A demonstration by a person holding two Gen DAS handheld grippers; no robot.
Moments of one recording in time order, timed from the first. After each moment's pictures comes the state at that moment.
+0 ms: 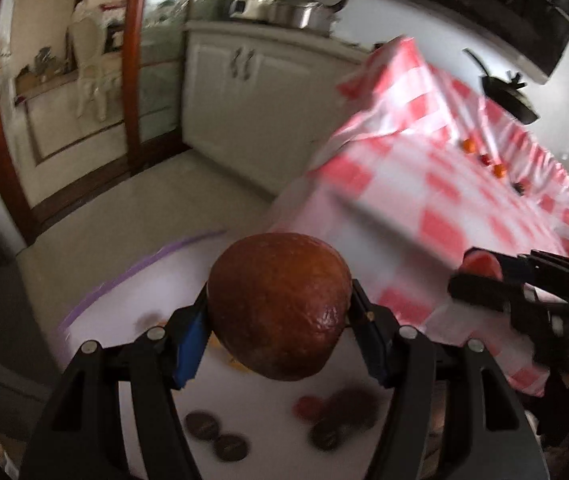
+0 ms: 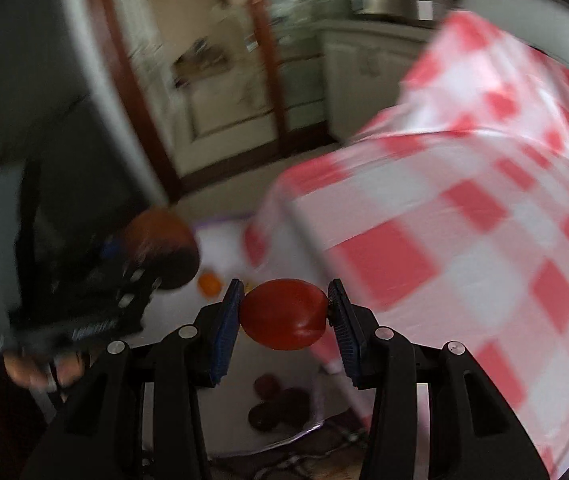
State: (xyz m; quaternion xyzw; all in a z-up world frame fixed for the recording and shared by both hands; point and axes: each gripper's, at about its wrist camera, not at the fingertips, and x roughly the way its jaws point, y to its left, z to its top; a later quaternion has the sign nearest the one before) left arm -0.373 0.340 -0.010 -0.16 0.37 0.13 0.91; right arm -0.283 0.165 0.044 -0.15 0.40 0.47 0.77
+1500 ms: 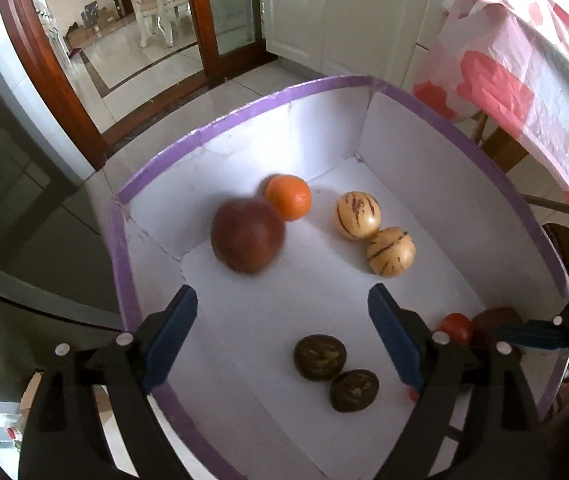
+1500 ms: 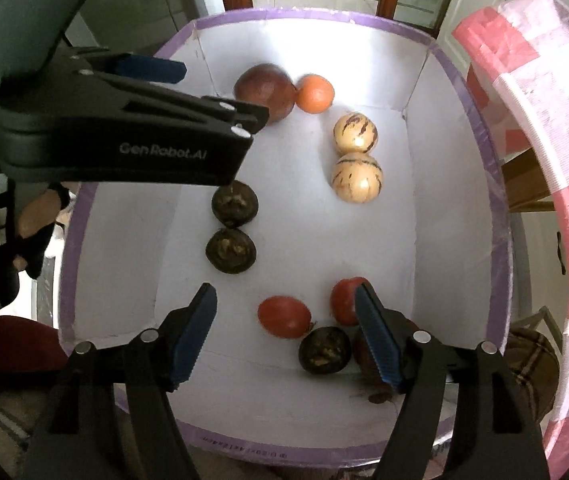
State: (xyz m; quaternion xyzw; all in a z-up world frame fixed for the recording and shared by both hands) left arm -0.393 0.379 -0.111 -0.14 0.51 0.25 0.81; right arm -0.361 0.239 -0.093 -0.34 0.49 0.52 0.62
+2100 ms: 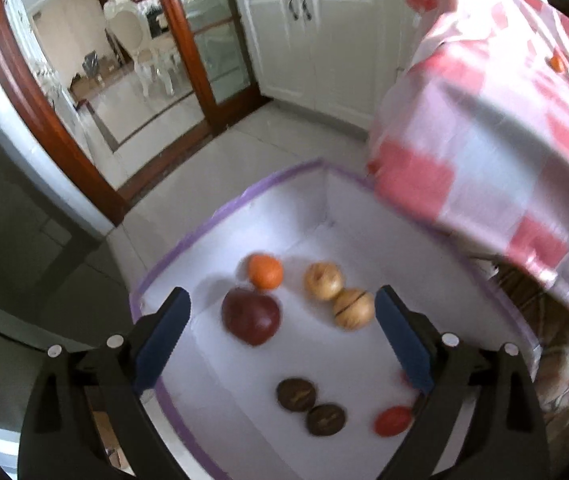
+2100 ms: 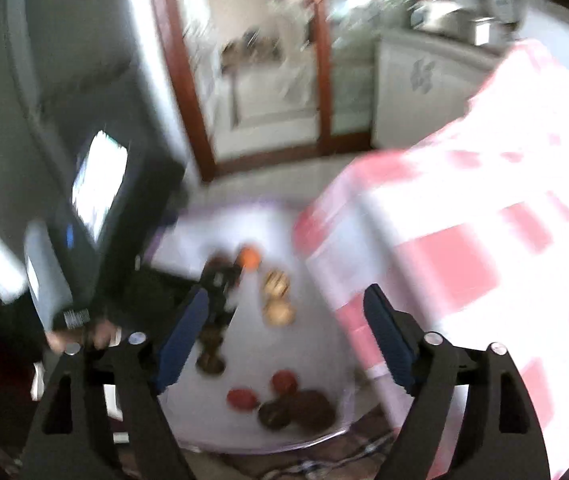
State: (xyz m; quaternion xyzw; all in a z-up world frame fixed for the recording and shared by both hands) left arm -0.337 0.332 -0.042 -0.05 0.47 0.27 0.84; right arm -0.294 0.161 0.055 -0.15 0.35 0.51 0.77
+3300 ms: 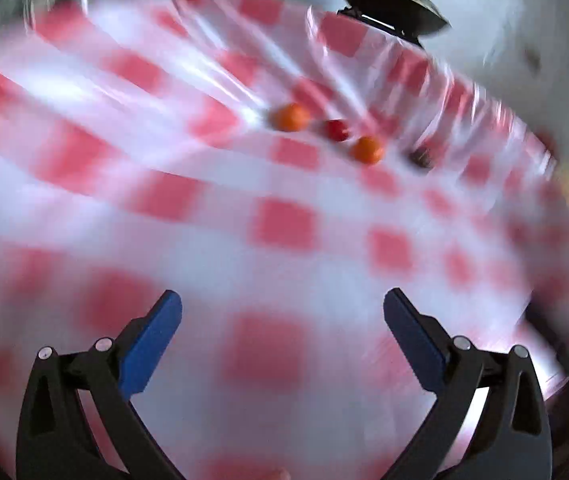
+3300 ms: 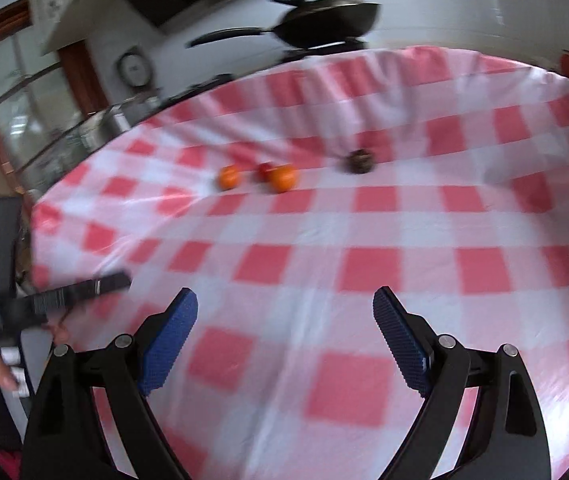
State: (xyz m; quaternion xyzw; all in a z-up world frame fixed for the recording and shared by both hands) left arm 0.049 0.079 0.034 -0.13 0.47 -0.11 0.87; right arm -0.057 -0.200 0.086 0.12 0.36 0.09 0.92
